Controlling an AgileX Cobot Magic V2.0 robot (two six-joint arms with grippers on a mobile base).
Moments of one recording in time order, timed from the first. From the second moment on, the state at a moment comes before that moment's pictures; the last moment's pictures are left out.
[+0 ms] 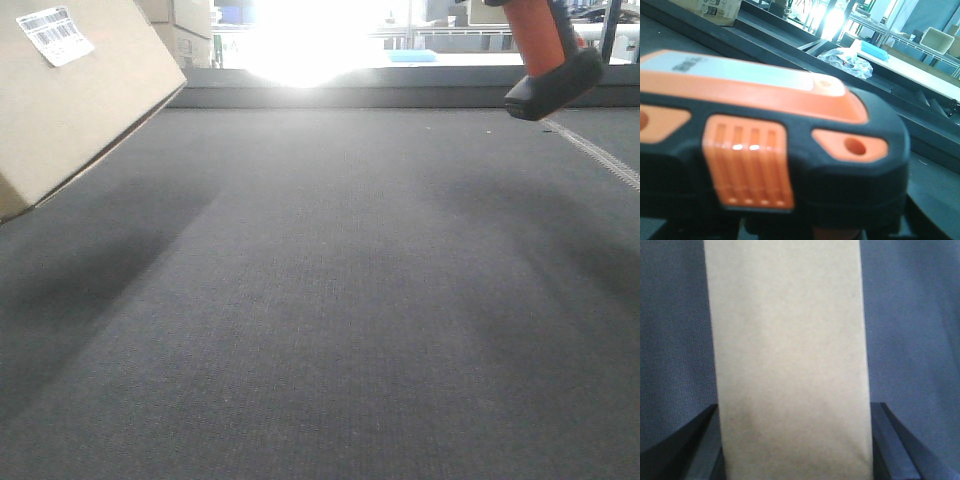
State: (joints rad) left arm 0.08 1.45 -1.45 -0.45 1.23 0.31; right arm 0.30 1.46 -0.88 0.61 -0.44 -0.87
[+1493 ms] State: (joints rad) left arm 0.08 1.45 -1.44 -0.45 1.23 0.31; right arm 0.37 1.47 -0.88 0.65 -0.42 -0.84
